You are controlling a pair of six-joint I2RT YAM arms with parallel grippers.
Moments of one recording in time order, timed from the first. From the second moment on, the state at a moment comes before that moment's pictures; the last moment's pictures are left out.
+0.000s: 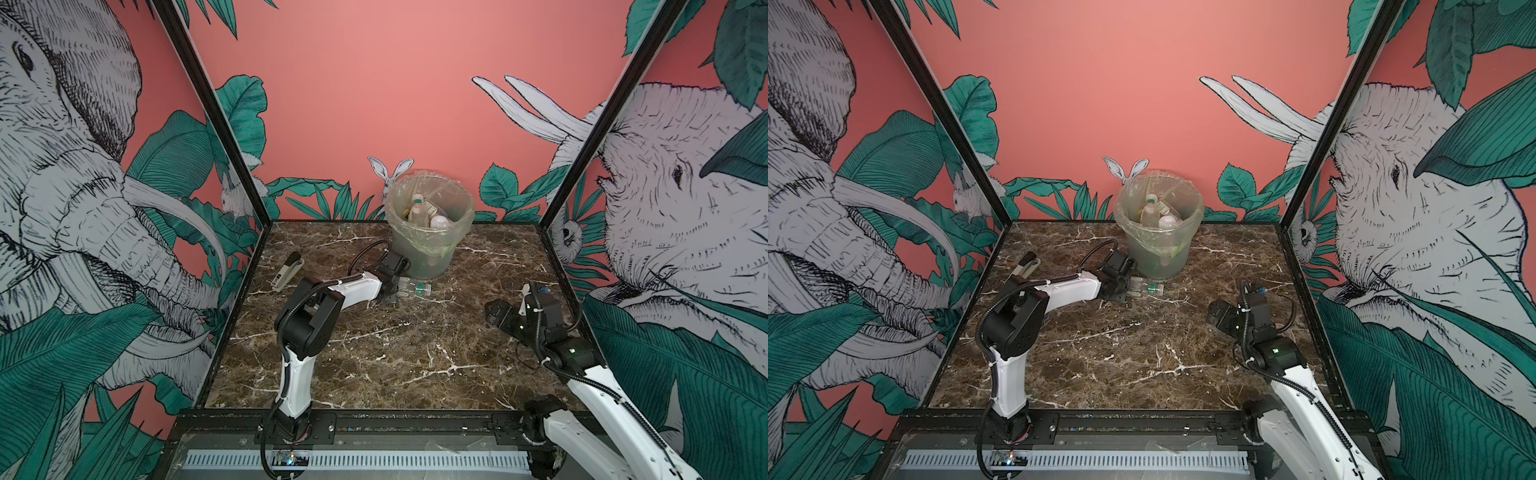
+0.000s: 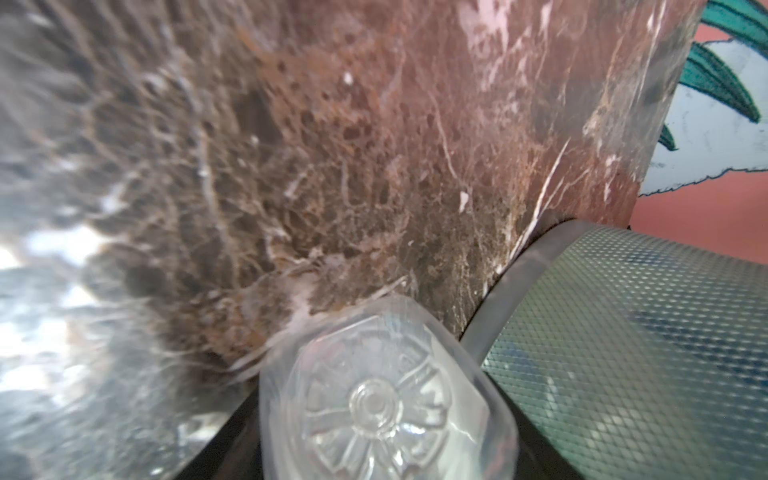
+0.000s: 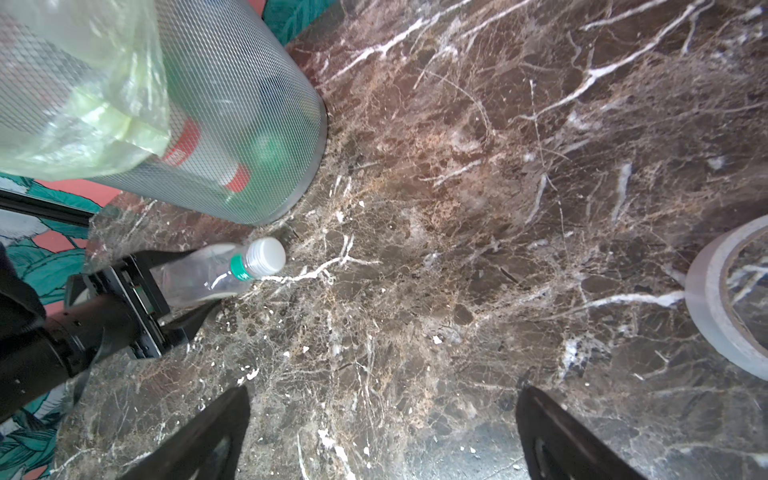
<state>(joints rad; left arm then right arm) -0.65 1.98 1.28 -0.29 -0.23 -1.91 0.30 0.73 0.64 -0.61 0.05 0.70</state>
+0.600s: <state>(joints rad) -0.48 1.78 0.96 -0.08 0.12 -1.35 0.30 0.67 0.64 -0.66 0.08 0.72</state>
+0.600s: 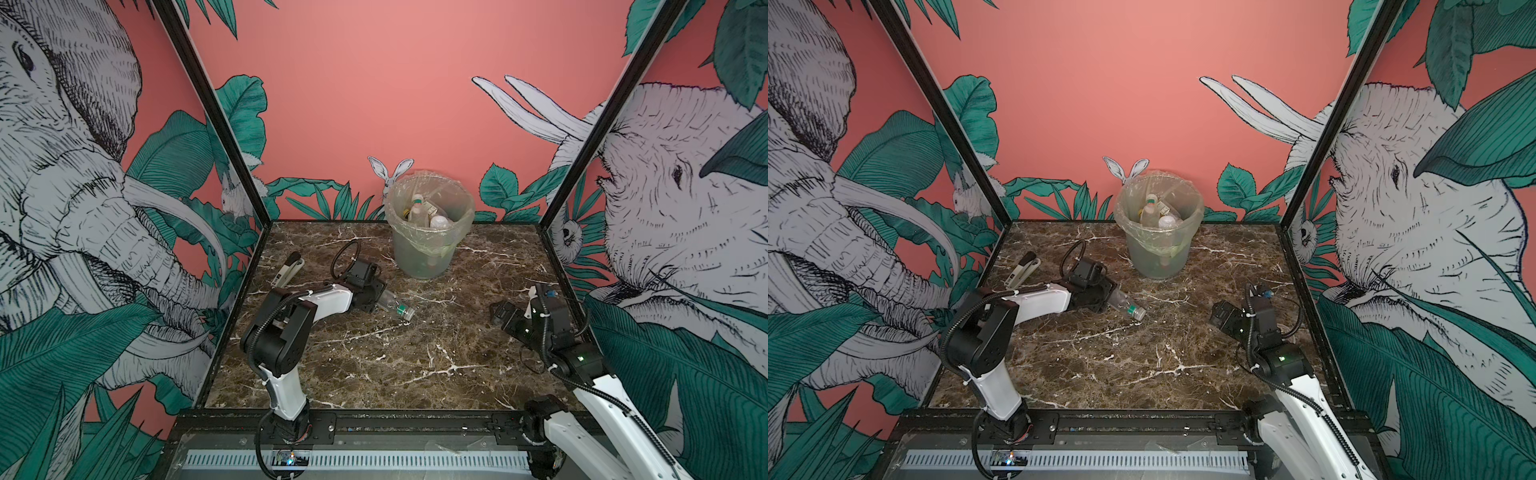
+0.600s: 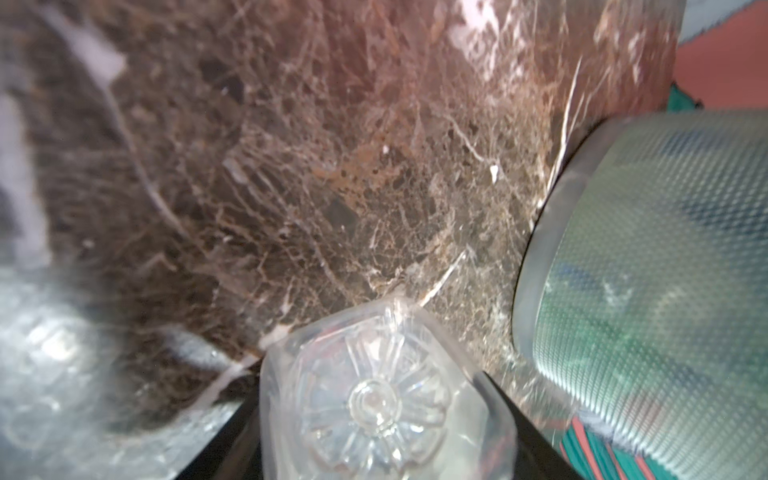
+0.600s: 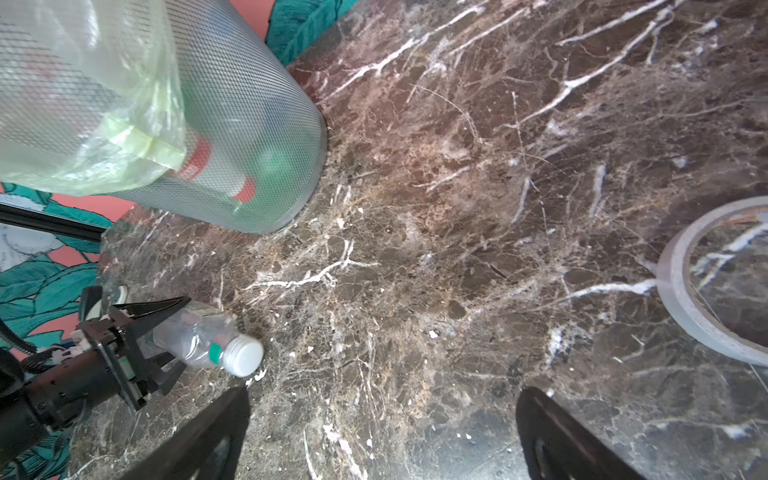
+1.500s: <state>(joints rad) -0.44 1.23 0.76 -0.09 0.28 -0.85 0.30 0.73 0.57 -0.61 0.11 0.74</state>
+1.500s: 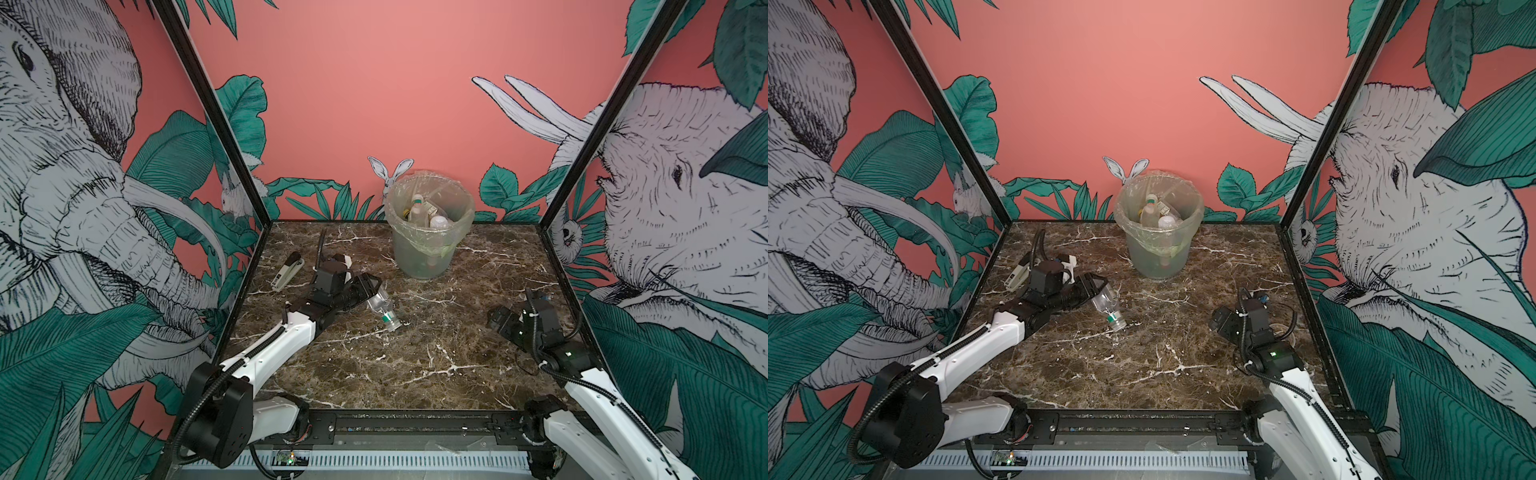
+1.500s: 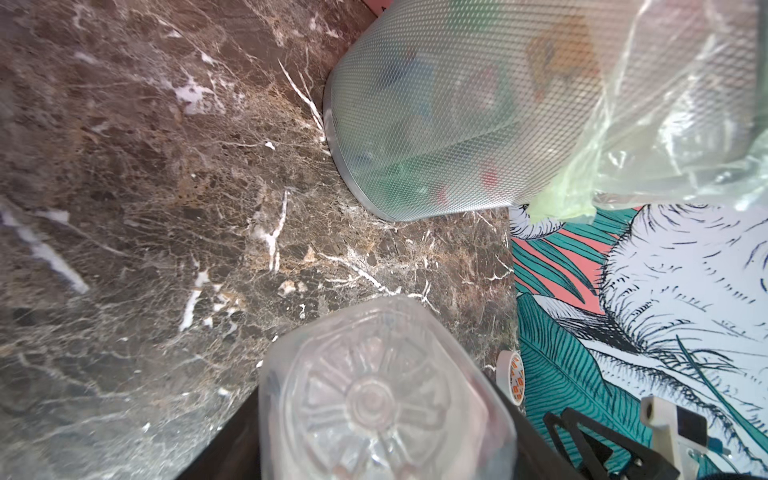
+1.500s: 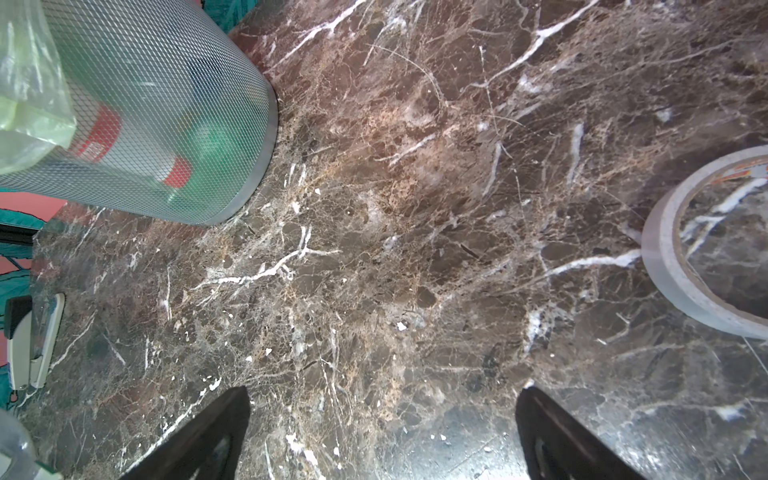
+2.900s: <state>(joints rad) -0.45 1.94 2.41 -0.51 0.26 -0.86 0.30 0.64 0.62 -0.68 0.14 0.72</state>
